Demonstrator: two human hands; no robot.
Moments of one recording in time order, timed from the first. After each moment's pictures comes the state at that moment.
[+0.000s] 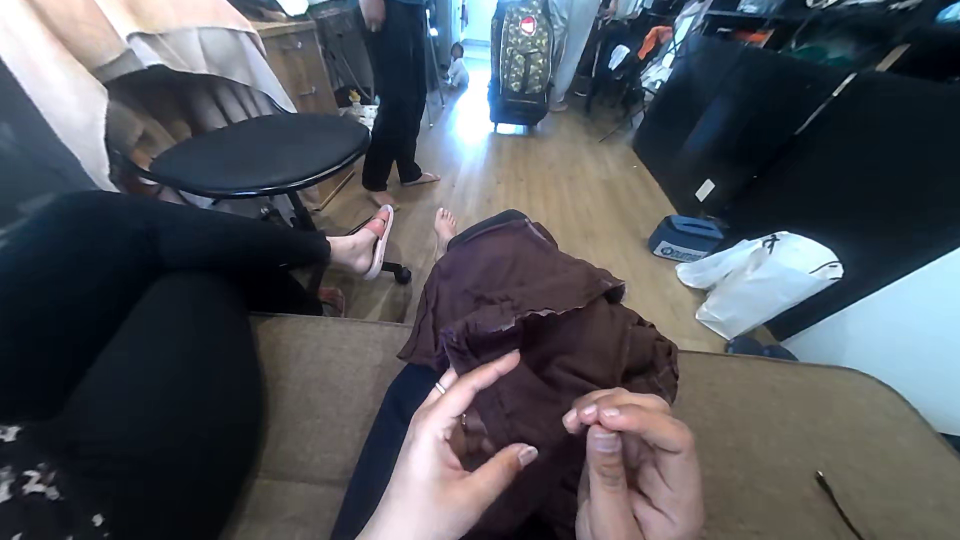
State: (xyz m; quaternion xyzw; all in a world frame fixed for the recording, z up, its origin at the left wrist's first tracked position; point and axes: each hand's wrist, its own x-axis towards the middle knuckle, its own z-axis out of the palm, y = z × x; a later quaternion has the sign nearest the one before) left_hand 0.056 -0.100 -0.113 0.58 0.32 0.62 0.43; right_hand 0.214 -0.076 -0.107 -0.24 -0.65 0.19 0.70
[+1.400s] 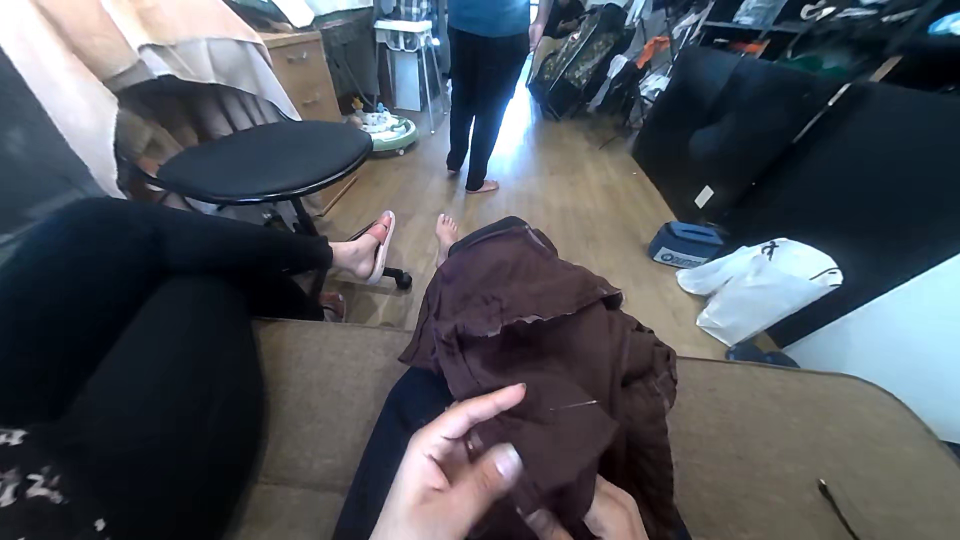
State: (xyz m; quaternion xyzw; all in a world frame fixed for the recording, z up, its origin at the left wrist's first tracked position) left_hand 0.052 -0.119 -0.101 0.51 0.27 0.61 0.54; right_hand 0.245 -0.125 -0.117 -0.43 -0.76 0.27 0.41
